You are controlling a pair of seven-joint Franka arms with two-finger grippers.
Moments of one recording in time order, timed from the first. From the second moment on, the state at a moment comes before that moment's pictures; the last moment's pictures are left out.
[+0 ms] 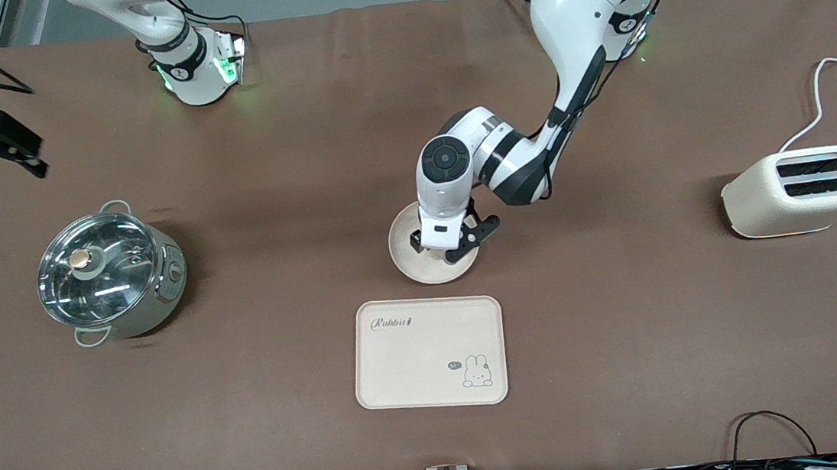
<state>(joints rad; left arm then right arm) -0.58 0.71 -0.22 -1.57 0.13 2.27 -1.43 -0.01 -0.16 0.01 -1.63 -0.04 1.60 0.01</state>
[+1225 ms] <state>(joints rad) -0.57 0.79 -0.21 -1.58 0.14 2.43 -1.43 -0.02 -0.04 -0.02 -1.45 -0.04 1.49 0.00</state>
